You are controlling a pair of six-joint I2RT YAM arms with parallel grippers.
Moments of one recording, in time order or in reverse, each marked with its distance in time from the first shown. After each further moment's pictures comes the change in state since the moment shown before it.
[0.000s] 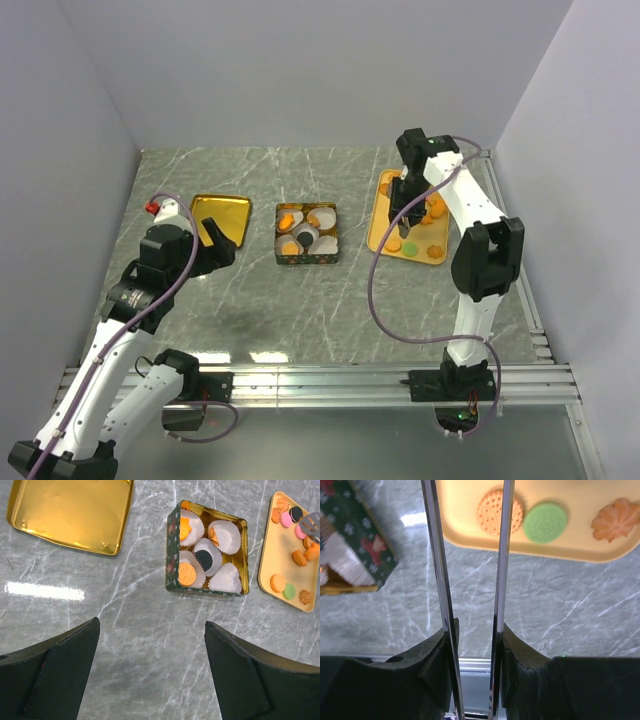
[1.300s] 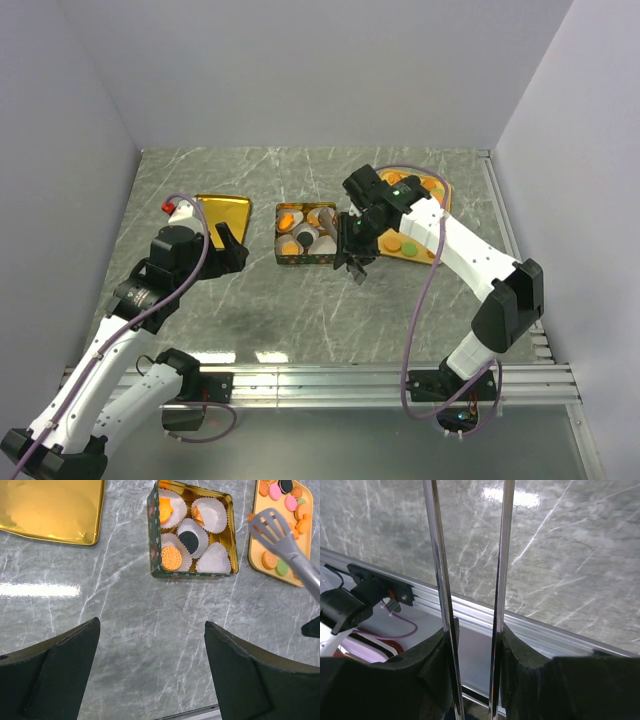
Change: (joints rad) left arm -0.106 0.020 0.000 0.000 0.005 0.000; right arm 0.419 -0.359 -0.331 0.196 -0.183 0.253
